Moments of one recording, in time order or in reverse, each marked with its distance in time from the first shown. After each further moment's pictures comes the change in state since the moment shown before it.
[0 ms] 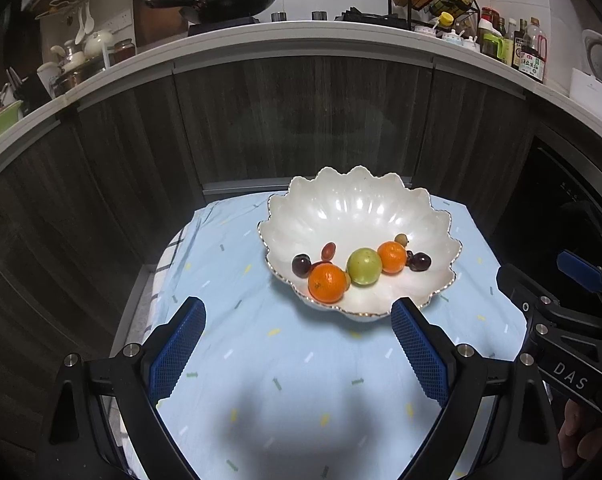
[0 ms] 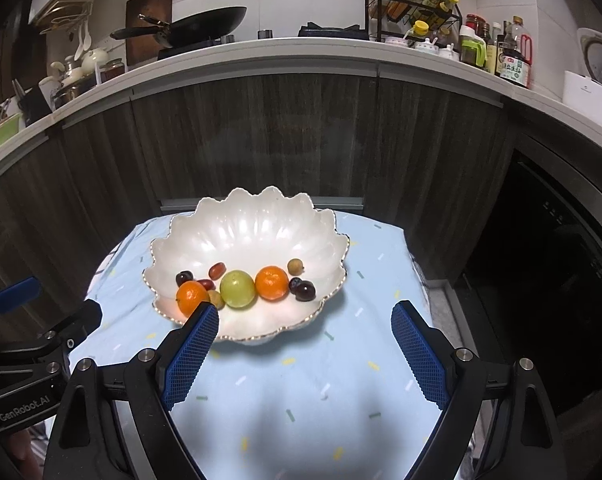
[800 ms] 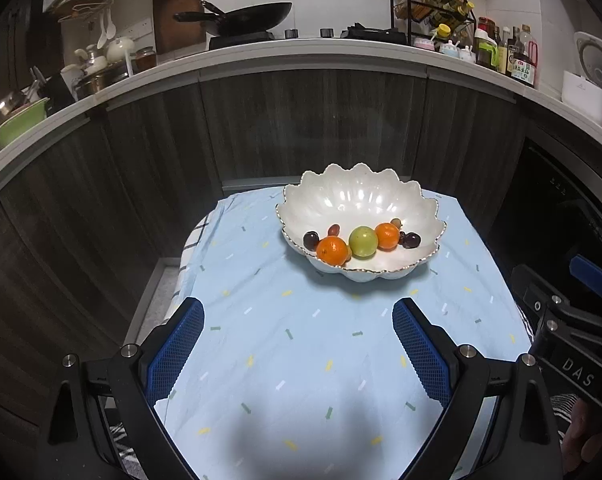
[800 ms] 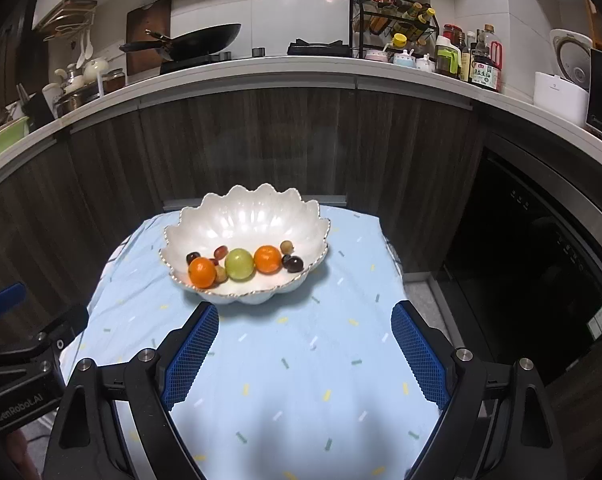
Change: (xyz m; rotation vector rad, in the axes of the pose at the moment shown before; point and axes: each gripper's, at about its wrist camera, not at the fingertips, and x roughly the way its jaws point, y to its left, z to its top) left arm -0.073 0.001 -0.047 -0.013 -0.035 0.038; right arm -0.076 -0.004 -0.040 0.011 -0.032 -0.027
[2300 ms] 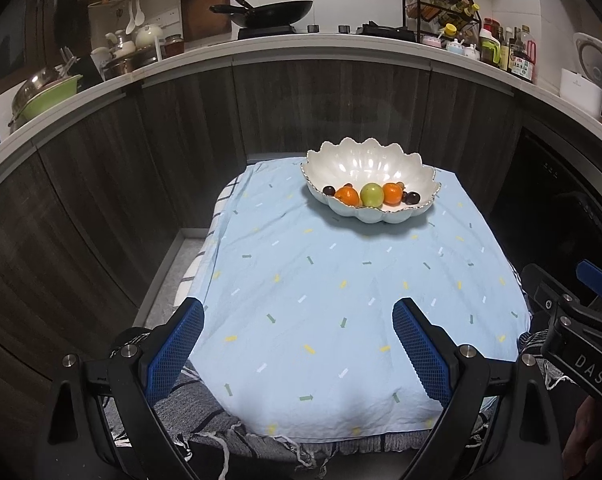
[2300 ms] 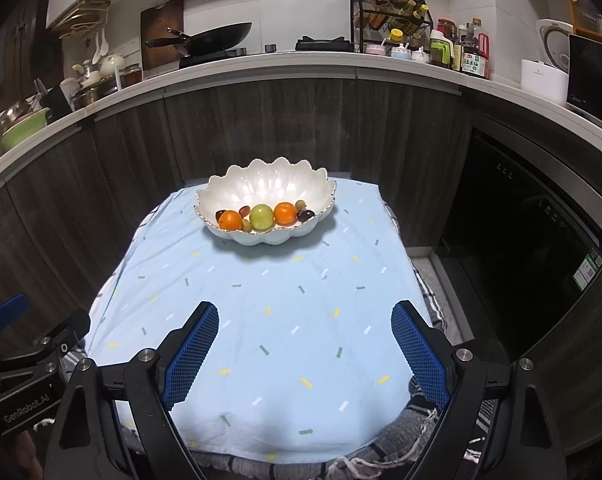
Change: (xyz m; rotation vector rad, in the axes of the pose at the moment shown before) left arm -0.078 0.012 -0.078 -0.045 0.026 0.045; right arm -0.082 -0.004 -0.066 -0.002 0.024 0.042
